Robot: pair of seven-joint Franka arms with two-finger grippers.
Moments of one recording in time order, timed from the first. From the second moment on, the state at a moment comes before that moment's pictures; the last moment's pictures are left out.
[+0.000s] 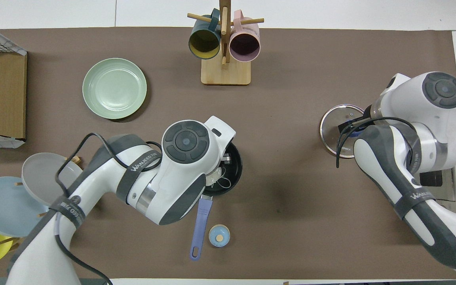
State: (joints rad) left arm -0.63 0.17 -0.07 -1.85 -0.05 1.98 -0.72; right arm 0.02 0.17 0.03 -1.97 -0.06 2.12 -0.15
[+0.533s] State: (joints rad) left arm -0.31 0.14 -0.06 -1.56 -0.10 1.71 -0.44; right arm 0.02 0.01 0.03 -1.68 -0.06 1.57 -0.13
